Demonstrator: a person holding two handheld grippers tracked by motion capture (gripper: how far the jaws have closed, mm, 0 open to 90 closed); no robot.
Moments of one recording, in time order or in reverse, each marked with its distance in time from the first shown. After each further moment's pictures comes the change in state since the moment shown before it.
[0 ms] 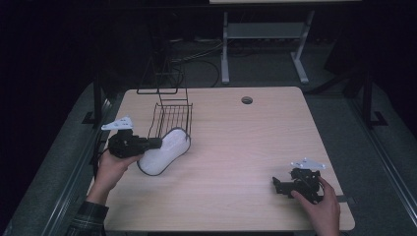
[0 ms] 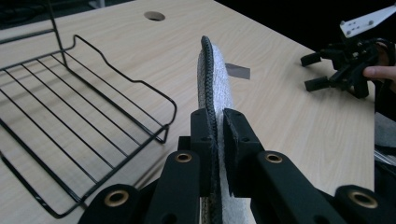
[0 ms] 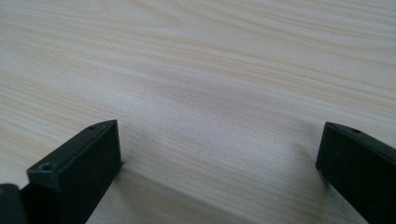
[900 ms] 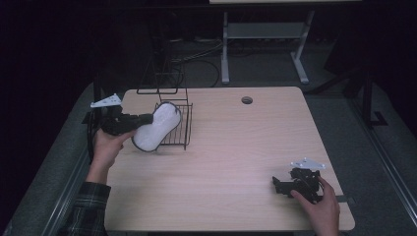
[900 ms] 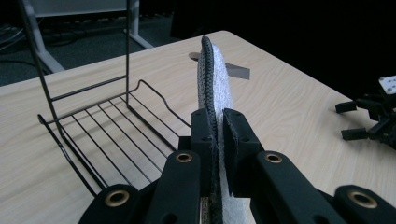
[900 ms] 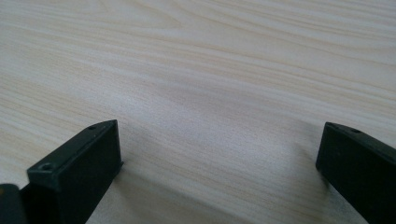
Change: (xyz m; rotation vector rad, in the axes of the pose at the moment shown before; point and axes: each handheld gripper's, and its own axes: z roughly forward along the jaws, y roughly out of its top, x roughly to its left) left arm 0.051 0.033 -0.010 -0.110 0.087 -0.055; right arm 0.000 0.001 0.001 -0.001 -0.004 0.003
